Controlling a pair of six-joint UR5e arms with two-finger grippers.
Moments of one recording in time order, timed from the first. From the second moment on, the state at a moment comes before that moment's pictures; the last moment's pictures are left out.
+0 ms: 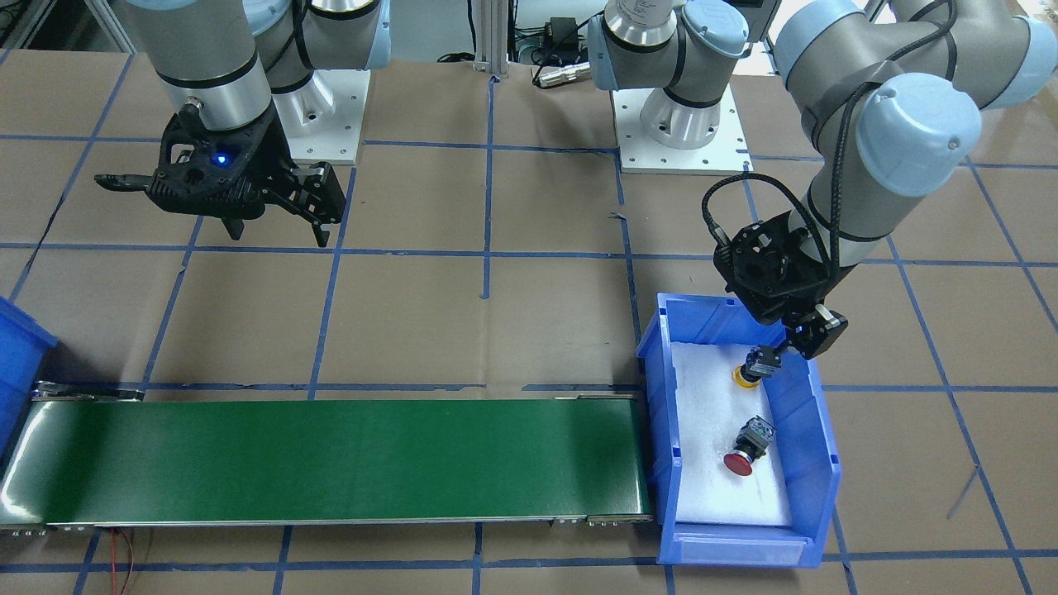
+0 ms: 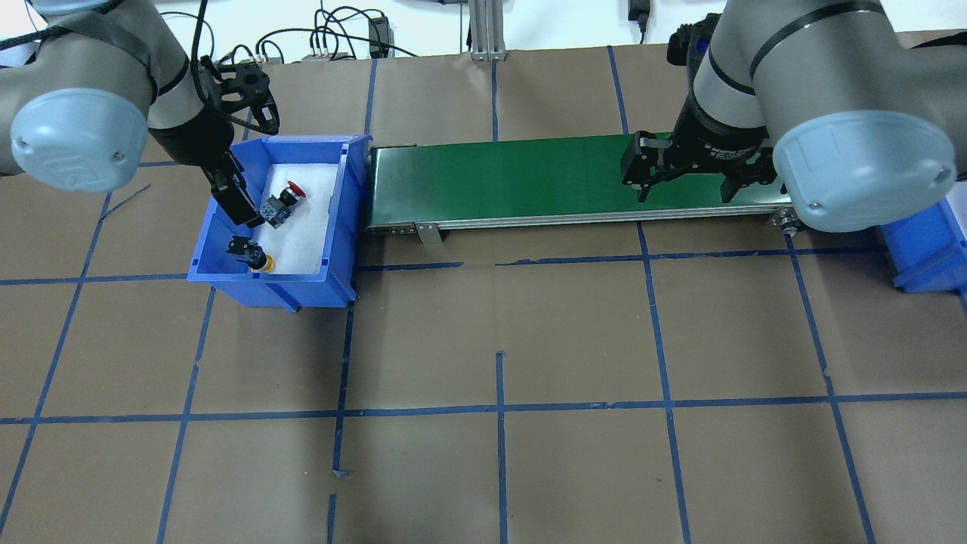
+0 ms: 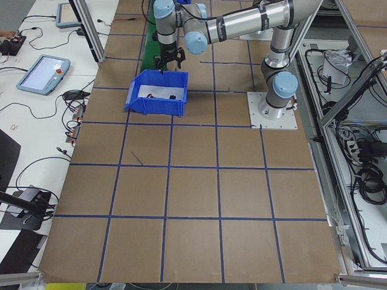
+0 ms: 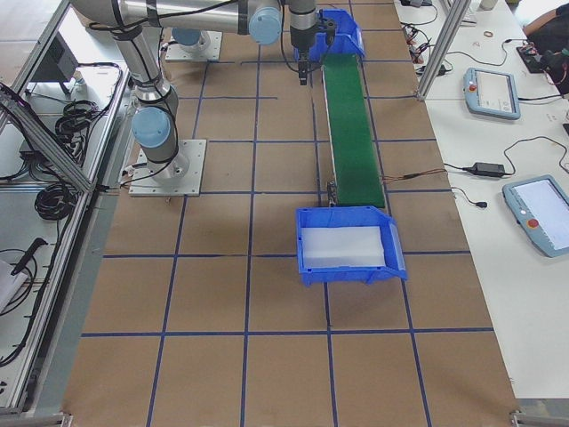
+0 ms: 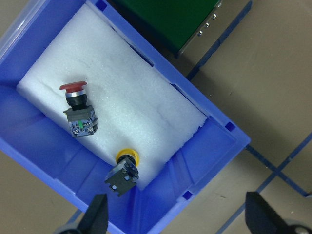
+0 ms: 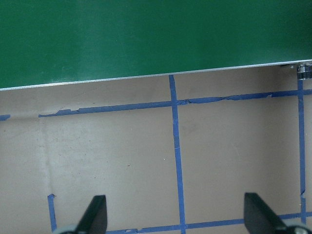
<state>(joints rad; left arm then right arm) -1.44 -1.74 -1.68 -1.32 1.60 1.29 1.63 -1.59 1.72 -1.78 -1.60 0.13</state>
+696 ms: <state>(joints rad) -1.41 -1.81 -1.73 -1.21 1.57 1.71 1.64 -1.59 1.73 -1.78 -1.60 0.14</state>
